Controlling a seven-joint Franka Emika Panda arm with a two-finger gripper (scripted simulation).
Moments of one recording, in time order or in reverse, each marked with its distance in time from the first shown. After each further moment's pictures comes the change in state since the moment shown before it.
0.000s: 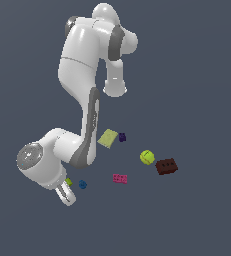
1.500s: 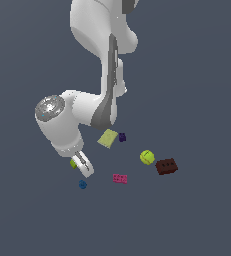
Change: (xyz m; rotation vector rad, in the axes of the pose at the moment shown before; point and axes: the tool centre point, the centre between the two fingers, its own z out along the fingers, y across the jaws) arm -0.100 0.003 -0.105 0.001 -0.002 0.000
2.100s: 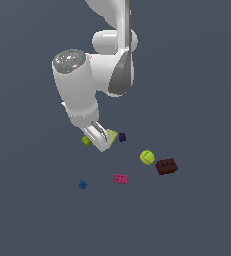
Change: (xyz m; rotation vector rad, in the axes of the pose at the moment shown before) arm -0.077 0.002 -0.082 0.001 0.000 0.000
